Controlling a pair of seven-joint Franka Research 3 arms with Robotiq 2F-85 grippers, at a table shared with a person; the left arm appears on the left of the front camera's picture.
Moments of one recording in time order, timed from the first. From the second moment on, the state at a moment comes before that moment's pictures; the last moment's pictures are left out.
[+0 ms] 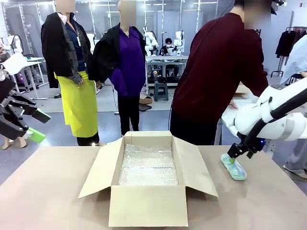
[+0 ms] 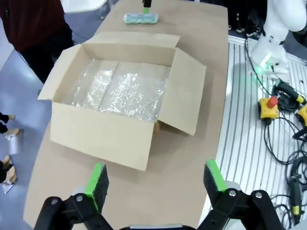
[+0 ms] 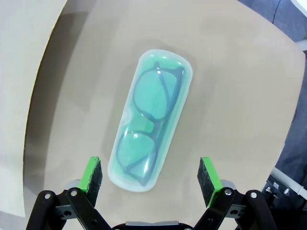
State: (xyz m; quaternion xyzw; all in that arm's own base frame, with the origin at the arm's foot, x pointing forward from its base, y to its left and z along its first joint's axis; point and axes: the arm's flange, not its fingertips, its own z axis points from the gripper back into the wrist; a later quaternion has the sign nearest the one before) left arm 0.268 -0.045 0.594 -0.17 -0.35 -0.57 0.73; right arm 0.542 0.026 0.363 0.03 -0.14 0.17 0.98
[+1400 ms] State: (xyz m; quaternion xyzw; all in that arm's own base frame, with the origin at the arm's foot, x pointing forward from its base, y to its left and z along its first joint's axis) left arm 0.273 -0.046 0.595 -0.16 -0.34 -0.56 0.74; right arm 0.578 0.044 0.315 0.04 -0.09 0.14 0.99
